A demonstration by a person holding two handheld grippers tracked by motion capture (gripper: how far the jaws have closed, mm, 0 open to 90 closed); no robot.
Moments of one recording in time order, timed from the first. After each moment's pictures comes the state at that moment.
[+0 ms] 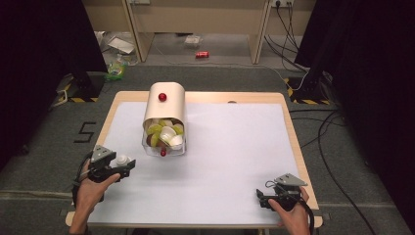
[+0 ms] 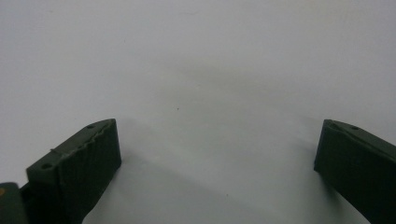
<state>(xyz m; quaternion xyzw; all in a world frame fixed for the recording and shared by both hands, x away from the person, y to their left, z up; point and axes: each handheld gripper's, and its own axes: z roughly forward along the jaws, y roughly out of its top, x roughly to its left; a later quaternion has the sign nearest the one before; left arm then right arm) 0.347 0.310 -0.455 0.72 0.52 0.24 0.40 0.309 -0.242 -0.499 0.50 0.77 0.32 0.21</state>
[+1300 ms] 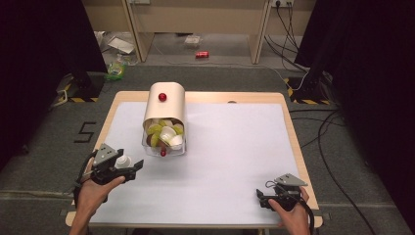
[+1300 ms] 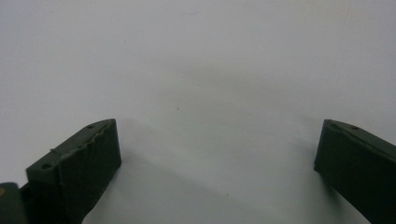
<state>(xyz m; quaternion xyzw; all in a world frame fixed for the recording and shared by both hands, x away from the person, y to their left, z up) 0.327 0.280 -0.416 0.73 0.46 0.25 0.43 0.309 -0.243 -0.500 0.50 0.77 0.33 0.21</state>
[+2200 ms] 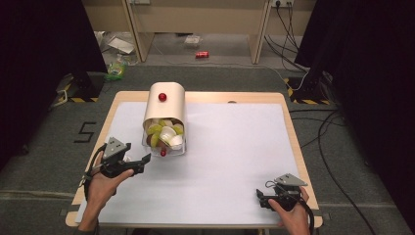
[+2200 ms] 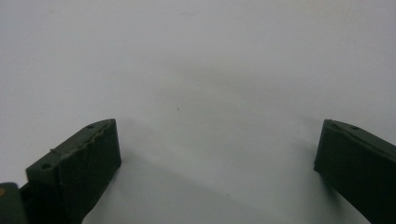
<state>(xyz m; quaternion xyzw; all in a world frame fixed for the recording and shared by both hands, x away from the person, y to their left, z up) 0.346 0.261 -0.412 0.73 0.46 0.25 0.44 0.309 -0.242 -0.500 0.50 0.77 0.33 0.21</state>
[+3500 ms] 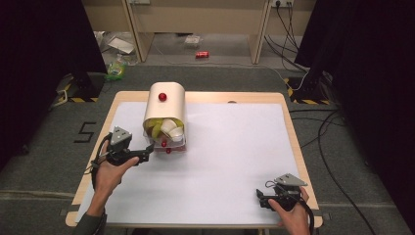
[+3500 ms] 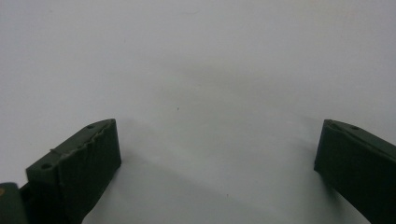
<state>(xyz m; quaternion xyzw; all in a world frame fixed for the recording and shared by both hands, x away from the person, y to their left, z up) 0.377 0.254 -0.407 0.72 0.48 0.26 0.42 0.309 -0.242 -0.500 0.50 0.77 0.32 0.21</state>
